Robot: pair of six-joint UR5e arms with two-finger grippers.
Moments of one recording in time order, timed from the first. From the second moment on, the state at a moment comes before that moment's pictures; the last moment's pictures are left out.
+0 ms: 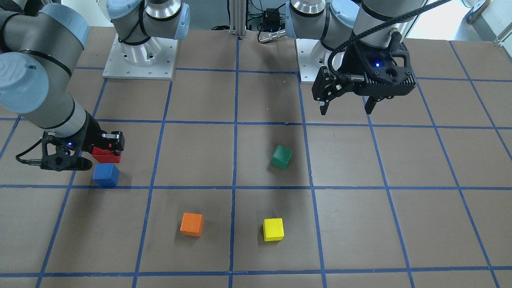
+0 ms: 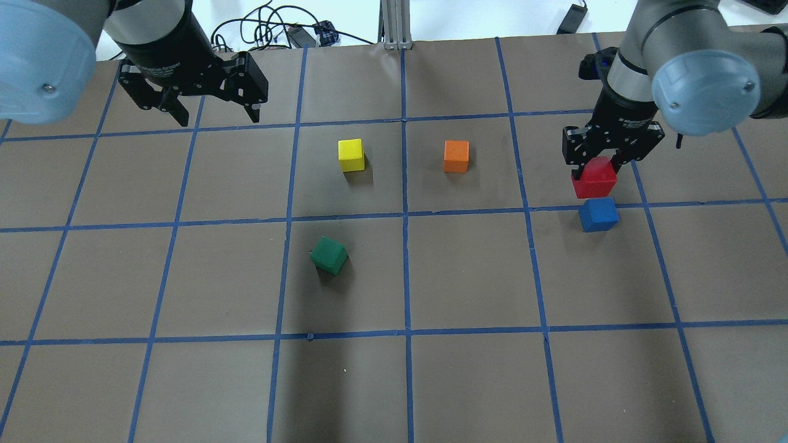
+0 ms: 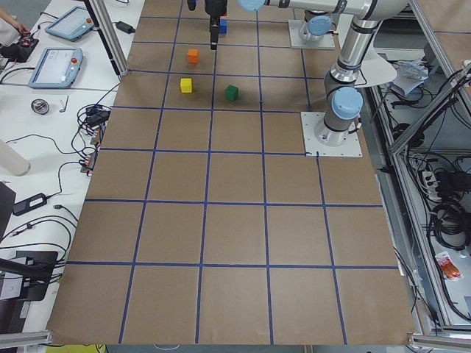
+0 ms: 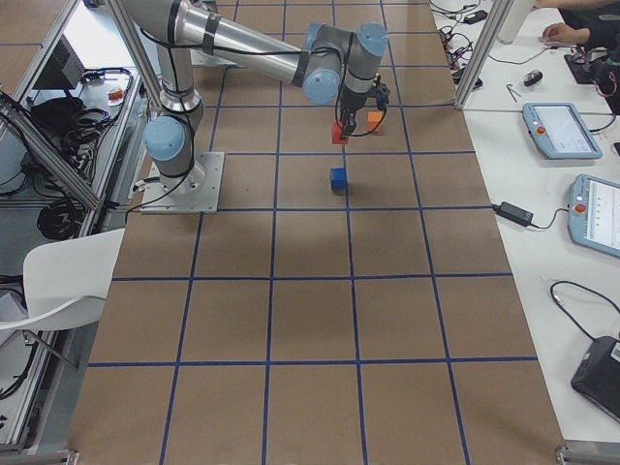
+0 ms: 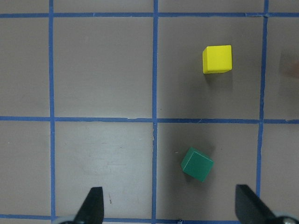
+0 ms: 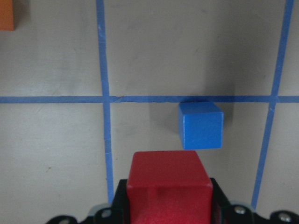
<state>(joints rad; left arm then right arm) -1.62 -1.61 -1.48 -1.52 1.61 -0.08 1.41 -1.37 1.70 -1.77 -1.59 -0.17</state>
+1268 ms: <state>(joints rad) -1.62 -1.61 -1.49 -1.51 1.60 -0.08 1.30 -1.35 1.90 -2.08 -1.58 -0.36</state>
